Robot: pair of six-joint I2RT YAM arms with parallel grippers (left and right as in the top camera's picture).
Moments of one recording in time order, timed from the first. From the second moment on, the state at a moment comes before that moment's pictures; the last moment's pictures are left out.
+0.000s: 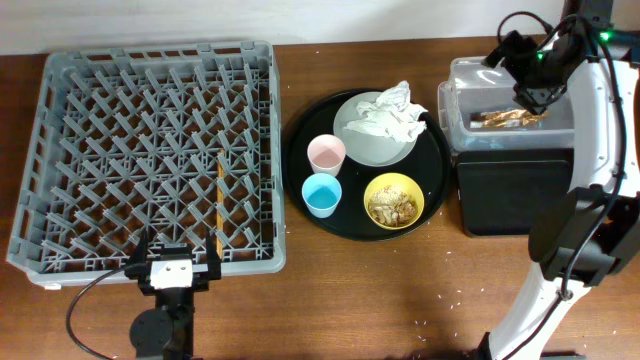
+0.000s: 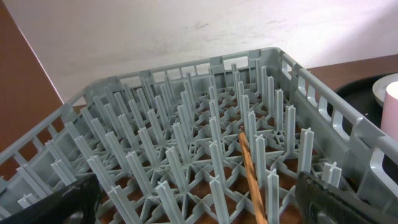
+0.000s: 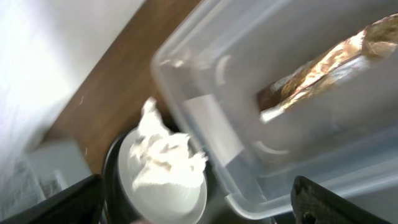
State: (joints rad) left arm 0.04 0.01 0.02 -0.08 -0.06 0.18; right arm -0.24 2.12 2.14 -1.11 -0.35 0.50
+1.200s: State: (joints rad) left arm 0.04 0.01 0.02 -0.08 -0.06 0.18; right arm 0.24 2.48 2.14 -1.00 0.06 0.07
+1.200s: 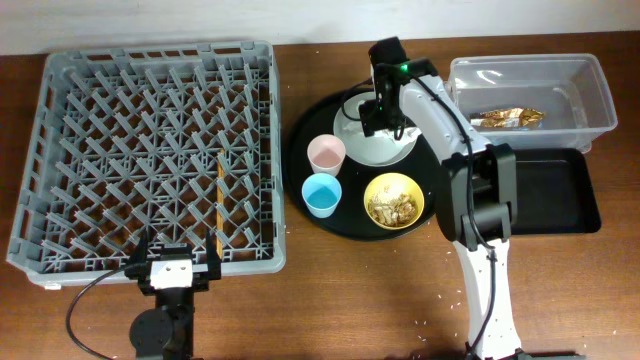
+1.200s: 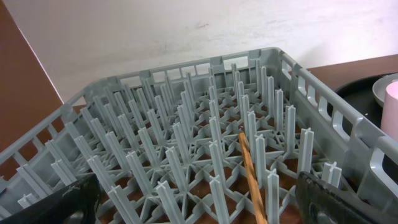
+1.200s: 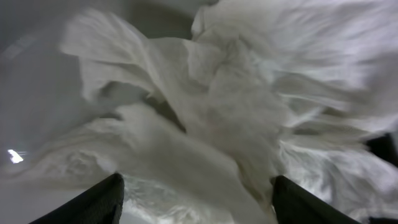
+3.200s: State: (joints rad) left arm 0.04 0.01 0.02 -0.08 -0.06 0.18; right arm -0.06 1.89 2.10 -1.42 -0.33 0.28
